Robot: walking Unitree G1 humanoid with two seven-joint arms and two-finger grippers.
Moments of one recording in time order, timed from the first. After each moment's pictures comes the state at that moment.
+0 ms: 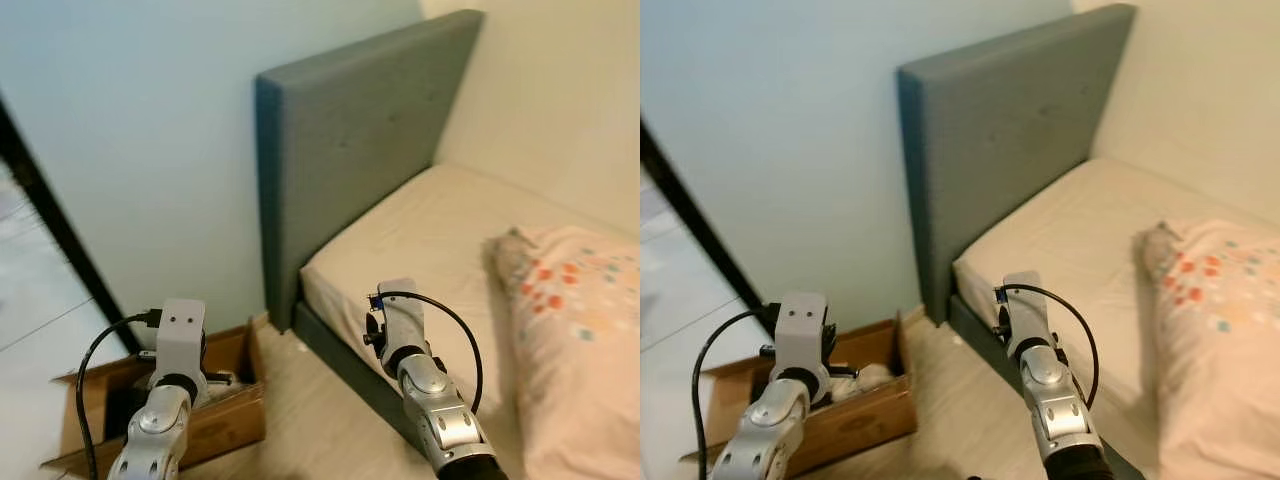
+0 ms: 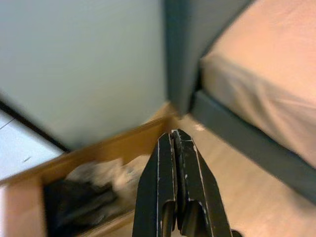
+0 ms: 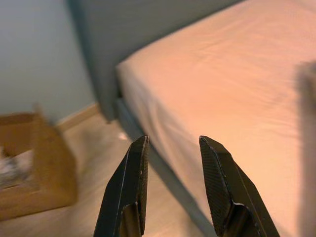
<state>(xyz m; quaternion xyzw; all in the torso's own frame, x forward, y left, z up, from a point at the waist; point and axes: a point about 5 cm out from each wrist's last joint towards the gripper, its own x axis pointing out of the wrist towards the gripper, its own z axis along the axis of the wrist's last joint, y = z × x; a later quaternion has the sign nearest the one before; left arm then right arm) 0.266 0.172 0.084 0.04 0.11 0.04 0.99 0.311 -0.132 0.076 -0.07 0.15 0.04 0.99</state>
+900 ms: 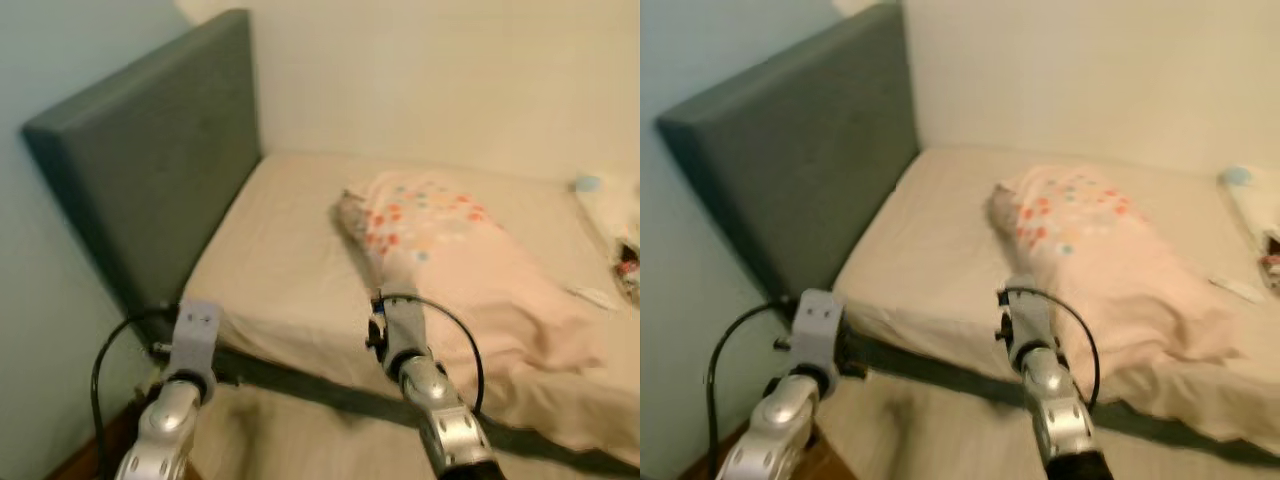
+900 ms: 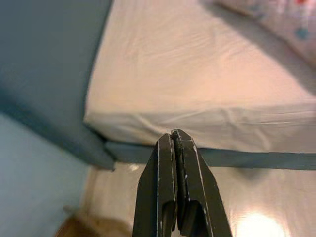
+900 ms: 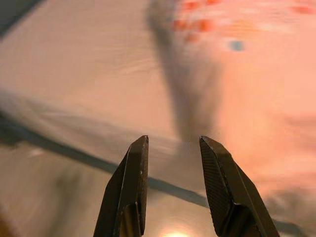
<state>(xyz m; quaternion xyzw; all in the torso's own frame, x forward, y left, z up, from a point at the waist) 0.269 0.166 0.082 0.09 0.10 0.01 0.99 0.306 -0.133 0.071 -0.07 0.16 0.03 0.98</state>
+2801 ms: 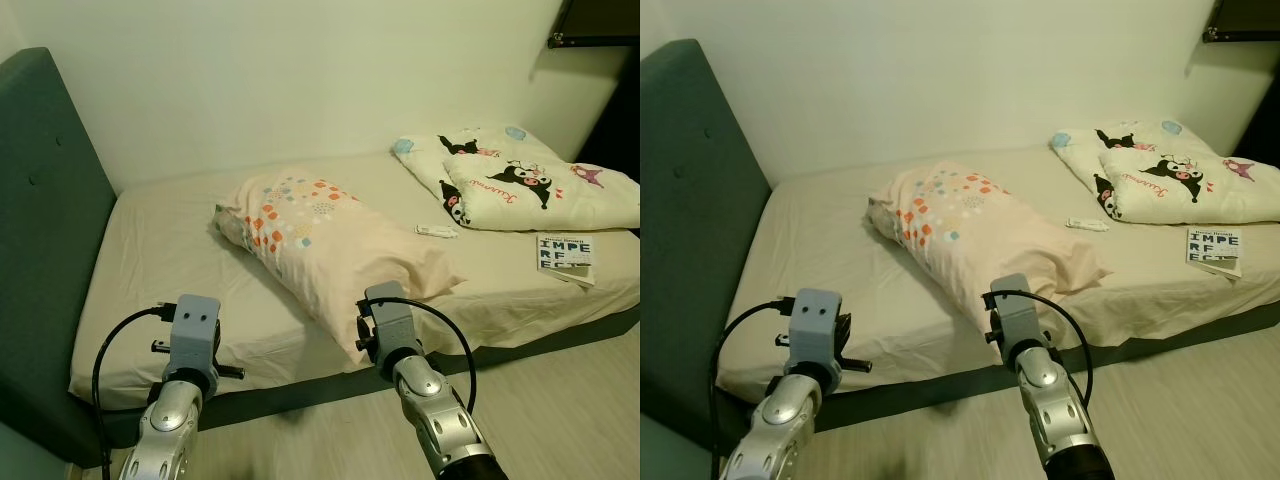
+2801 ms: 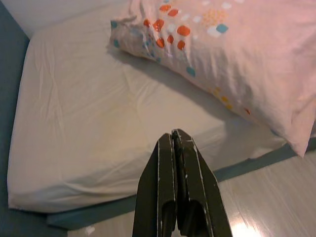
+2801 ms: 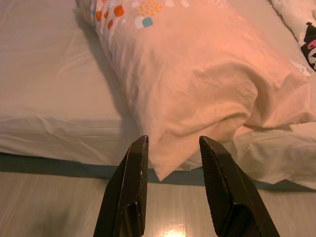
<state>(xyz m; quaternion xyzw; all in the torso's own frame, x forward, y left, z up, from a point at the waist) 0.276 0.162 0.086 0.06 0.07 0.01 1.00 0.310 -0.123 0.071 -0.10 0.15 0.09 0.98</state>
